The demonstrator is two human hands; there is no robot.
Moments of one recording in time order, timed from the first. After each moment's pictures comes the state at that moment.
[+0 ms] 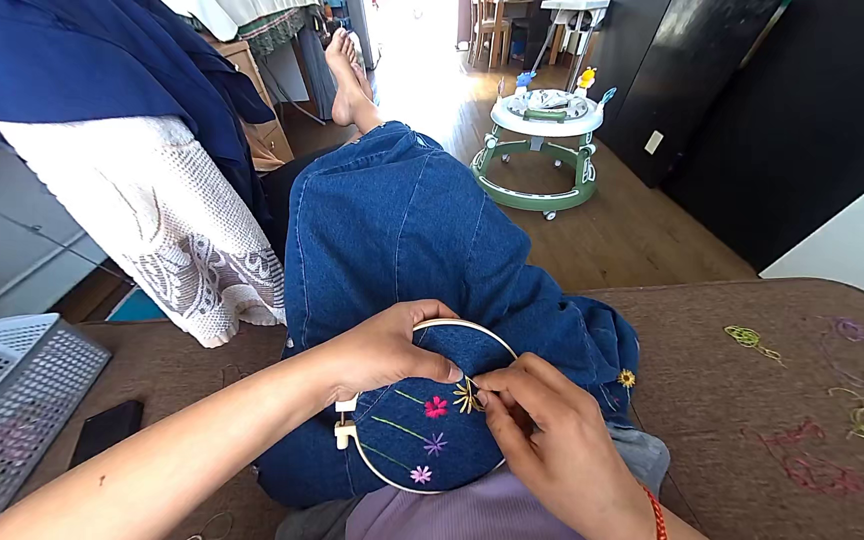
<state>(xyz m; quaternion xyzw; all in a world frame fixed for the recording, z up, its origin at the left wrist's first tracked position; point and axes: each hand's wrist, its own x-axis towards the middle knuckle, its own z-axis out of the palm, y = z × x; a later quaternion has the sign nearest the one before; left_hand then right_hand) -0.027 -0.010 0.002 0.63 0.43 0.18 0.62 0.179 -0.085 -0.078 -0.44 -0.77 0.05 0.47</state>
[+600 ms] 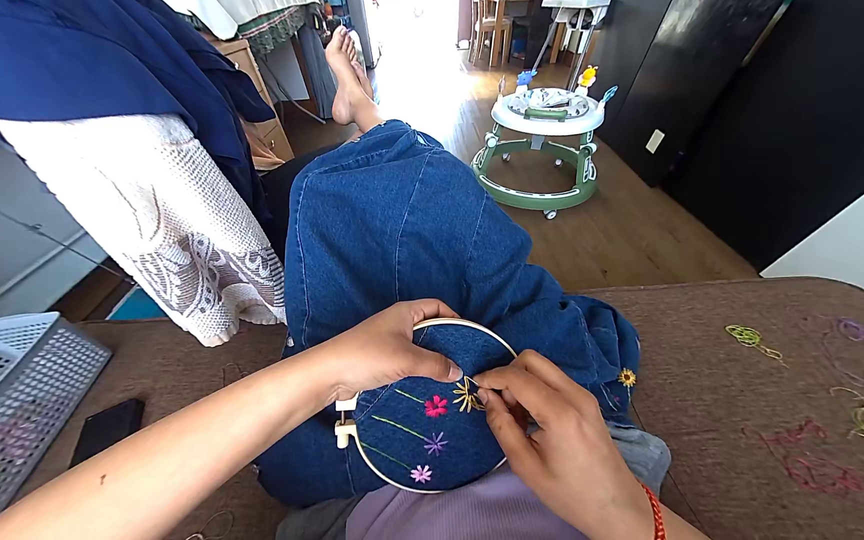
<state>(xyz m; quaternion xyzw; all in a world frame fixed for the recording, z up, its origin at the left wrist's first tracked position) -0.028 -0.009 0.000 0.63 0.43 0.18 0.62 0.179 -0.084 -0.079 -0.44 -0.77 0.05 0.47</state>
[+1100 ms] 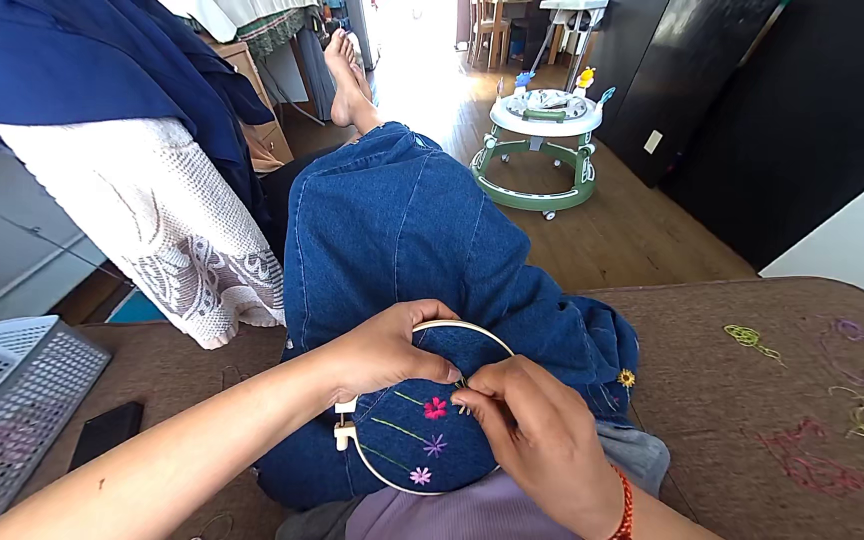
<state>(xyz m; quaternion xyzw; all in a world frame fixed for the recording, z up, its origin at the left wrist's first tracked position) -0.026 -0.009 -0.001 0.64 0.42 0.19 0.62 0.166 -0.077 -0.076 -0.37 -0.77 -0.02 0.51</state>
